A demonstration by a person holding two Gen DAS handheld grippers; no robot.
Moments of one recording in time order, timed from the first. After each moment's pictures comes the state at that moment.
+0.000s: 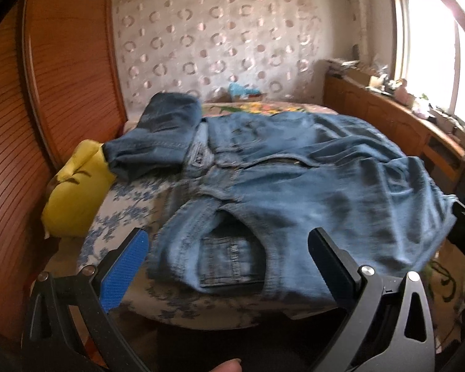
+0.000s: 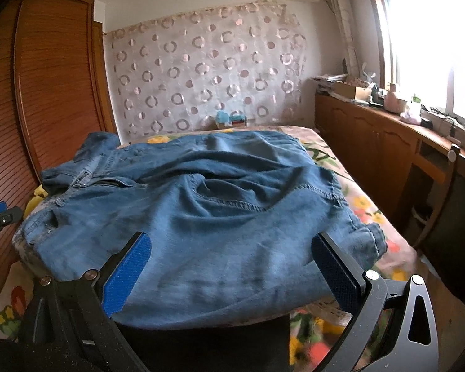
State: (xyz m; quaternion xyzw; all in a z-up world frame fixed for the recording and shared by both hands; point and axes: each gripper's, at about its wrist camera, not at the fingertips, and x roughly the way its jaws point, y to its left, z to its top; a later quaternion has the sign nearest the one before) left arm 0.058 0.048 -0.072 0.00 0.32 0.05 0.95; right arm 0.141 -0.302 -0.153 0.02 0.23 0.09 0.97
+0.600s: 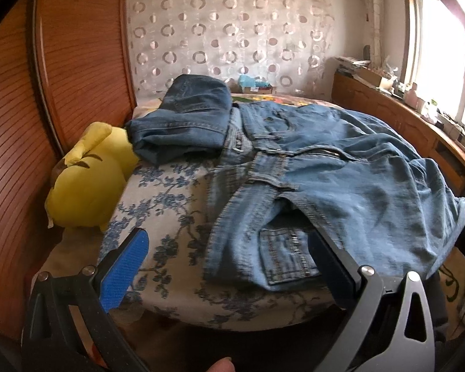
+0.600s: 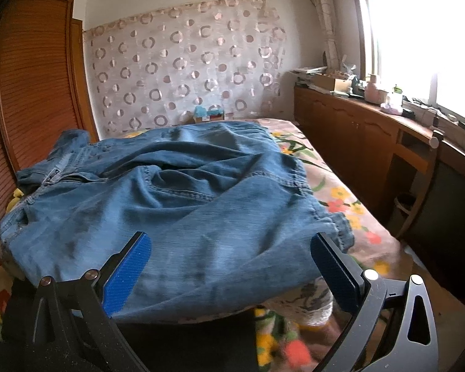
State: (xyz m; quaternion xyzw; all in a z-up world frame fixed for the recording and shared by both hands) left arm 0.063 0.109 -0.089 -0.03 0.34 0.05 0.94; right arm 0.139 -0.314 -0.151 0.03 0.24 0.05 0.97
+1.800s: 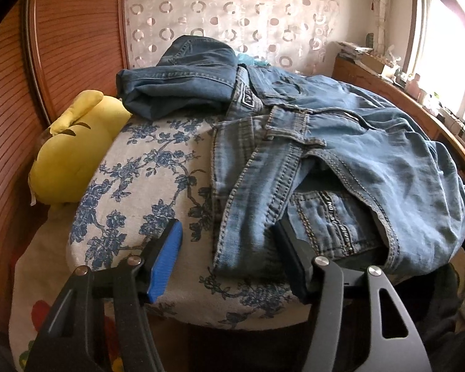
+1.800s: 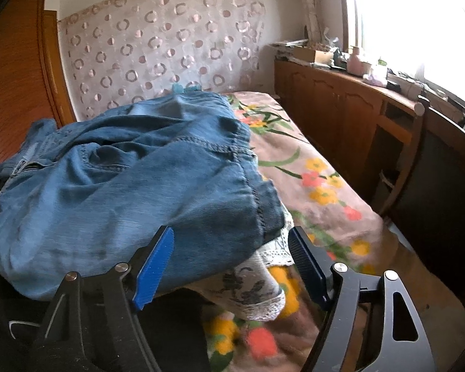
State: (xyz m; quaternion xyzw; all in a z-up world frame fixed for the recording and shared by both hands) left arm 0.078 0.122 -0.142 -0.04 0.38 0.03 0.92; right arm 0.179 -0.363 -0.170 0.05 0.30 0.02 0.95
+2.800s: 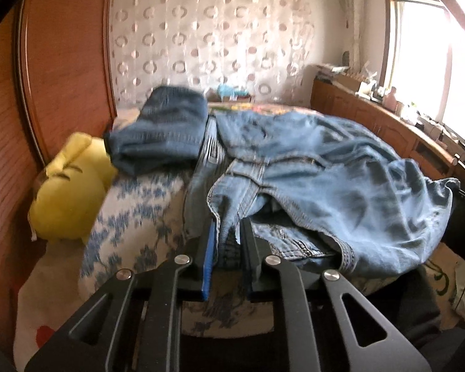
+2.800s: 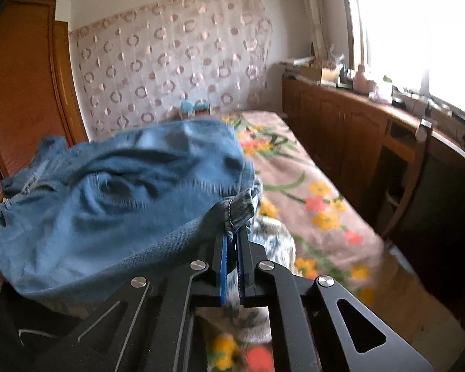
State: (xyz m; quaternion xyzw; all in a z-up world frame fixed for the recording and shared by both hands) left arm 0.059 0.099 -0.079 -0.03 0.31 -0.01 0.95; right arm 0.164 -0.372 -0.130 0.04 0.25 0.03 0.97
